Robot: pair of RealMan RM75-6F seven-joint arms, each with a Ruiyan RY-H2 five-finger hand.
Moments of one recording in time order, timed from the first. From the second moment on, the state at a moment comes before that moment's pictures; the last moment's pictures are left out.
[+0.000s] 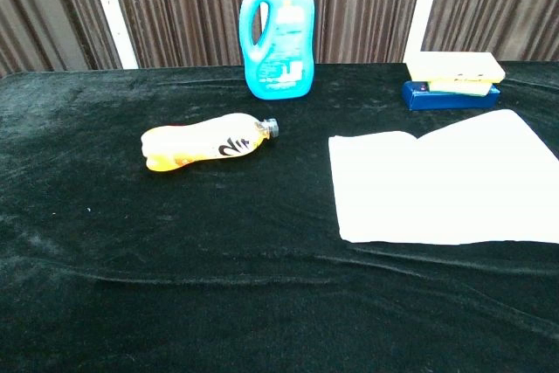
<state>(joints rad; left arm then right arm) -0.09 -1.14 -0.05 -1.65 1.47 1.49 0.17 0.11 -1.25 0.05 -1.58 -1.58 1.49 -0.21</state>
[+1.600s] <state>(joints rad) -0.10 -1.11 -0.08 -1.64 1.41 1.47 0.11 0.38 -1.66 0.15 -1.73 -1.30 1.18 -0.61</state>
